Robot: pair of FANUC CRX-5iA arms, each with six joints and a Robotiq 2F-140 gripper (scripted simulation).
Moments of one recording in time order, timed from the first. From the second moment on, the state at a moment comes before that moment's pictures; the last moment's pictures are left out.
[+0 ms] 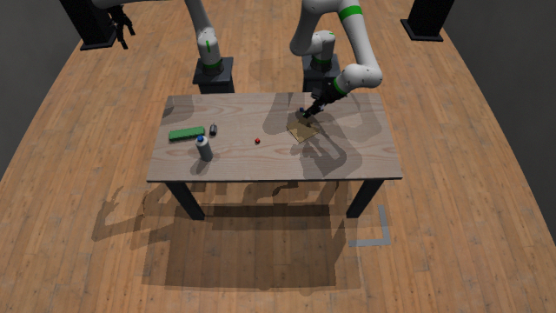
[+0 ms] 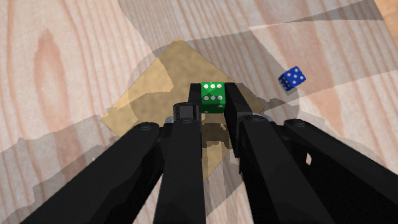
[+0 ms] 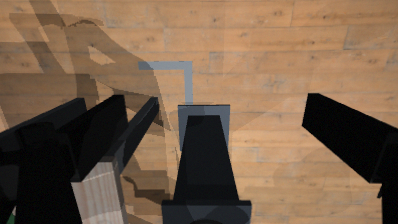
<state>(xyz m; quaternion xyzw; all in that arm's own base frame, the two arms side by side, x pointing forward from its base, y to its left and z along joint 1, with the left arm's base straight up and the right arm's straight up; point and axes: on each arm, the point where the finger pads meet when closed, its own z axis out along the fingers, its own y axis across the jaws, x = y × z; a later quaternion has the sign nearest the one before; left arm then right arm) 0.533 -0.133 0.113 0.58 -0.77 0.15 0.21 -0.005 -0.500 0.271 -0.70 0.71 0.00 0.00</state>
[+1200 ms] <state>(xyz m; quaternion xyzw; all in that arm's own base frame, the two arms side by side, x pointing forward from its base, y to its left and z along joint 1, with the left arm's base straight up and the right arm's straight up) 0.528 -0.150 0.118 0.60 -0.80 0.00 0.00 -0.005 -0.500 0.271 -0.70 0.71 0.00 0.00</state>
